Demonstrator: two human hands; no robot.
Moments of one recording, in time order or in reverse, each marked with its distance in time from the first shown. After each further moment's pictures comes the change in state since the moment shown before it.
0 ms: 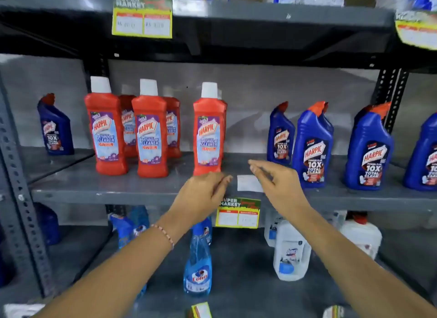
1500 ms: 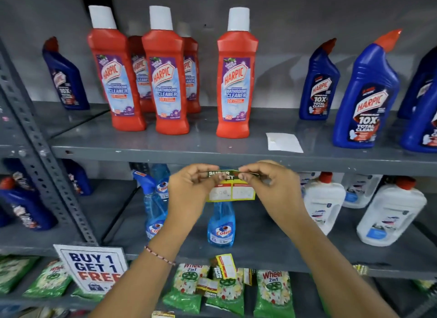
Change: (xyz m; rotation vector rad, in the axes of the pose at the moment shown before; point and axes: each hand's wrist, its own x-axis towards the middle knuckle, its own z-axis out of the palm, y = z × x) left_hand -0.075 -0.021 -0.006 -0.802 0.264 -0.805; right_hand -0.054 -0.025 0.081 0.243 -0.086 0.216
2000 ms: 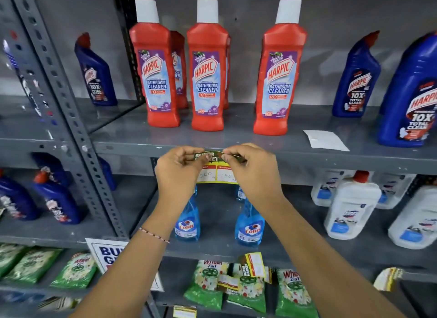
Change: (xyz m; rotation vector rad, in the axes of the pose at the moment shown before) left_hand 0.047 0.008 -0.090 0.162 0.174 0.047; right_hand 0.030 -0.051 0.109 -0.068 0.068 -0.107
